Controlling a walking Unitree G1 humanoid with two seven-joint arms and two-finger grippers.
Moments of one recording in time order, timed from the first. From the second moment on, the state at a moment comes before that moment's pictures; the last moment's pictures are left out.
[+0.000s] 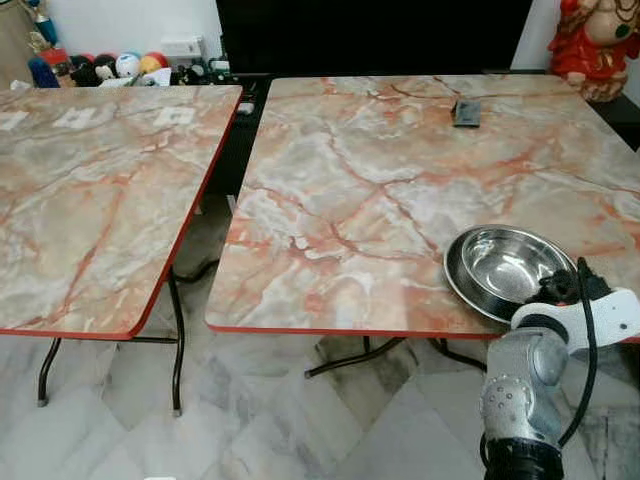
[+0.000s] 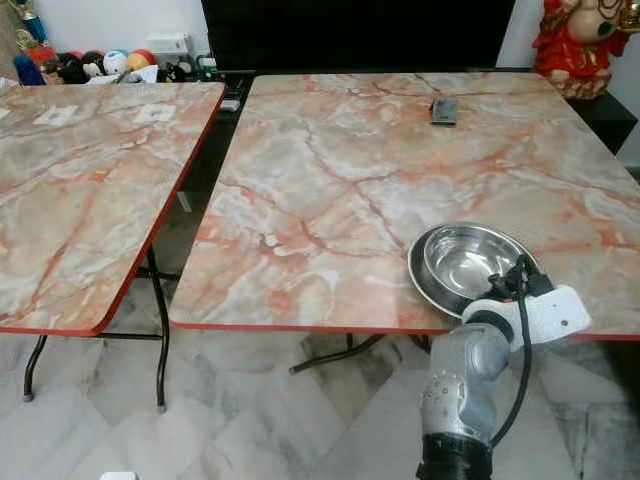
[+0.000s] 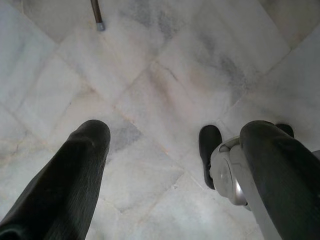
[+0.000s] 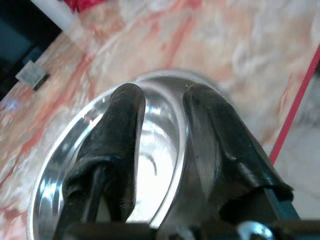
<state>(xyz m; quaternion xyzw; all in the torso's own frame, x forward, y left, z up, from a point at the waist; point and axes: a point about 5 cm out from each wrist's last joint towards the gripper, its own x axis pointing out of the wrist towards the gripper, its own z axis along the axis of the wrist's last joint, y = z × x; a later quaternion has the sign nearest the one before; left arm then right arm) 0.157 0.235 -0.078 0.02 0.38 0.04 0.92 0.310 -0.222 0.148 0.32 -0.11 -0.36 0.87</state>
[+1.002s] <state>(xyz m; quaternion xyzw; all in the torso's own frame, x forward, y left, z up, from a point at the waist) 0.165 0.238 -0.076 0.01 0.39 0.06 0.92 0.296 -0.219 0.158 0.00 -0.12 -0.10 0.99</state>
